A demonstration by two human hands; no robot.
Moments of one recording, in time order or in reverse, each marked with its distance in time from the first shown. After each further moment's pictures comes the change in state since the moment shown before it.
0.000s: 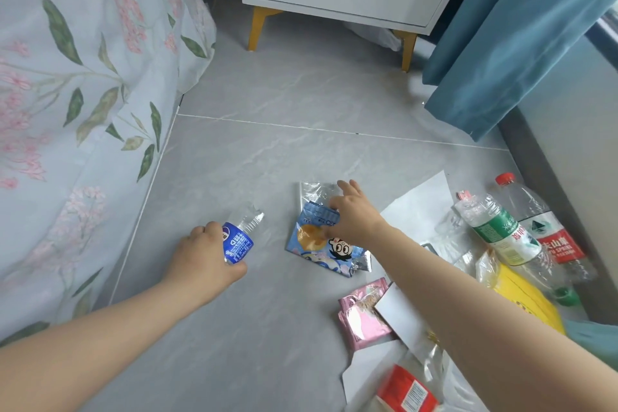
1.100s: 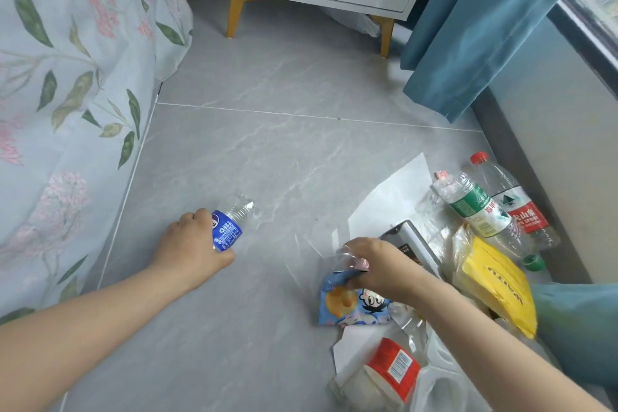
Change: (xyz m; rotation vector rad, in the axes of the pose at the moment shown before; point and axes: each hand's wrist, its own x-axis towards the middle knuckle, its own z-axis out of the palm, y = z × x) left_hand -0.001 -0.001 0.004 0.100 -0.005 0.054; right_hand -0.111 0.042 0.034 0.202 -0.052 -0.055
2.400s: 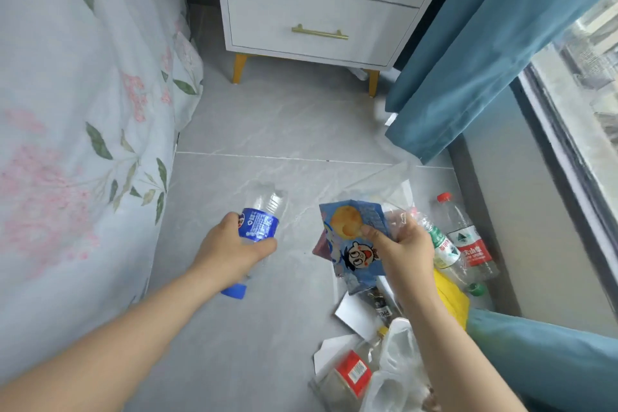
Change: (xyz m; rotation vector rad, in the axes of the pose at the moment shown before) left_hand -0.031 0.106 -0.165 -0.642 -0.213 -0.206; right_hand -0.058 -0.101 -0.146 0.808 0.716 0.327
